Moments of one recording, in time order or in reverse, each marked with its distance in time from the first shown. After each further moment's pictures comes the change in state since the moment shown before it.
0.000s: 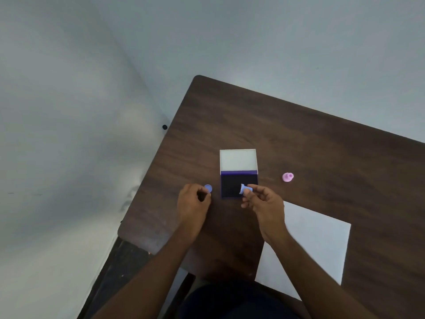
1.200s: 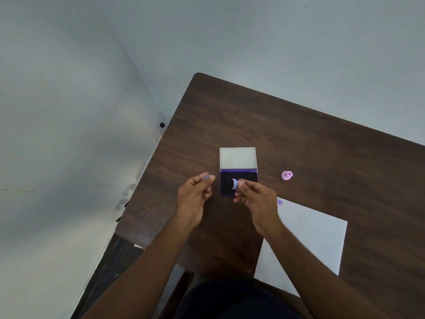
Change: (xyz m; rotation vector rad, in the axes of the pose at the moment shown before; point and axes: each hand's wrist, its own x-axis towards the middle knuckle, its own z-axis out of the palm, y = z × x) left_hand 0.010 0.036 -0.011 -1.135 -0.139 -0.559; right_hand 0.004 -0.008 0.018 0.079 -0.028 0.070
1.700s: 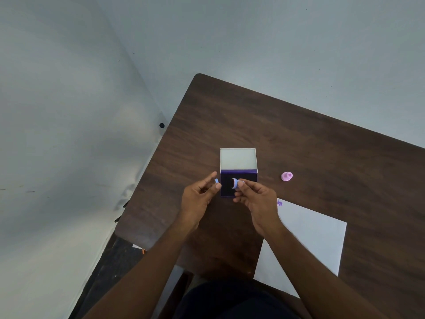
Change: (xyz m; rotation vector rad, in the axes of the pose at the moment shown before) left_hand -0.004 -0.008 -0.013 0.557 -0.162 0.248; right_hand -0.001 -0.004 0.002 0.021 0.002 0.007
